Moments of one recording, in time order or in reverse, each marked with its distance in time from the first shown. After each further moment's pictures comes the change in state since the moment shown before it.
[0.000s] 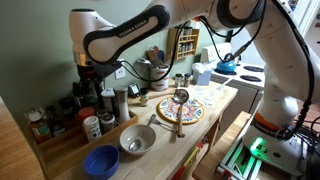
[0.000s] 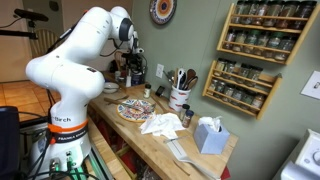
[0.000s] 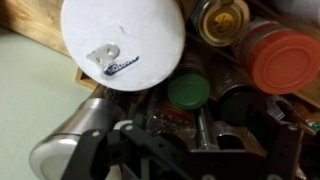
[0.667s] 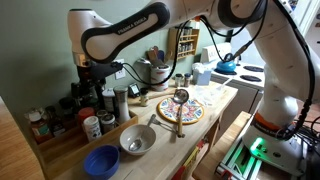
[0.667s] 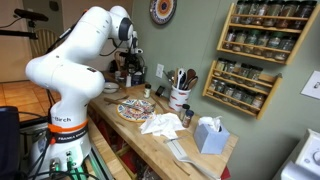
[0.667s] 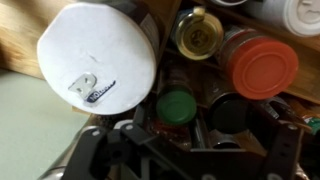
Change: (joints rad) arm 0.005 -0.005 0.008 -0.001 0.039 -0.050 0.128
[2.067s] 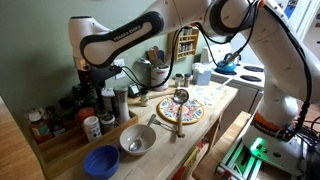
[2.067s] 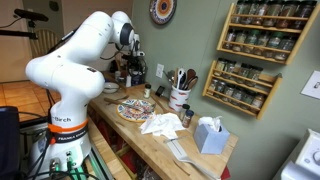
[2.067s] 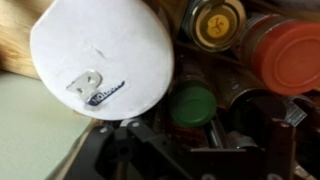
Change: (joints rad) arm -0.001 0.081 -0.021 0.089 0.012 -0.019 -0.011
